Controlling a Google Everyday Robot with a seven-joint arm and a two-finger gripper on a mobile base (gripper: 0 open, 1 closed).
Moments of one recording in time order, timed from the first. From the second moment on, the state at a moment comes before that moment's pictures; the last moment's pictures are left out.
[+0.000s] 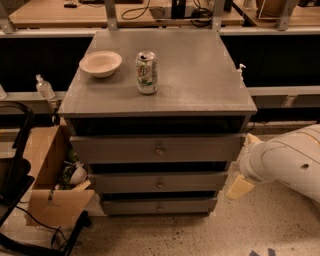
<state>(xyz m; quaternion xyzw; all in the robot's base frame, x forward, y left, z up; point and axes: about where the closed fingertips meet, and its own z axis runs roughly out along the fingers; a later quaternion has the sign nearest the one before) 0.504 -0.246 0.707 -0.51 0.82 -0.13 0.24</state>
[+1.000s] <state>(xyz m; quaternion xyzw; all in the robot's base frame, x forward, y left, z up) 0.519 -0.212 0.530 -0.58 0.77 -0.05 0.28</state>
